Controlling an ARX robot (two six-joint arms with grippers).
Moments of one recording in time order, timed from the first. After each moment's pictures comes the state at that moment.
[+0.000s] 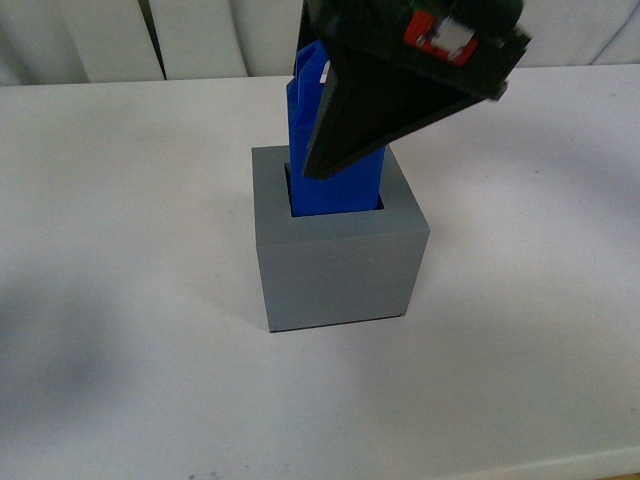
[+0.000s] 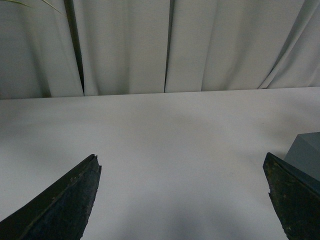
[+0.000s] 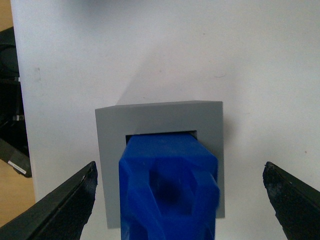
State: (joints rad) left arm 0.00 0.00 0.02 0.00 0.00 0.00; right arm 0.50 1.99 1.84 -1.13 -0.36 -1.15
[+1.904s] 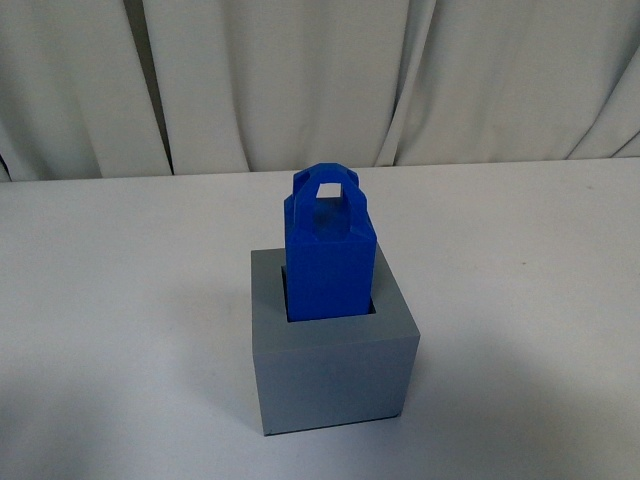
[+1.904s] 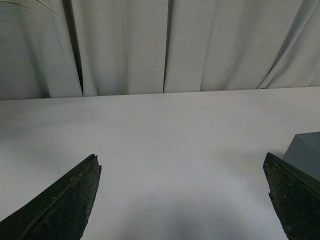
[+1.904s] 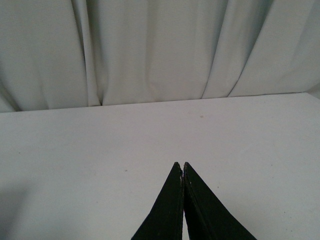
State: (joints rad) left arm 0.00 0.00 0.02 0.00 0.00 0.00; right arm 0.00 0.86 0.12 0.73 0.01 -0.01
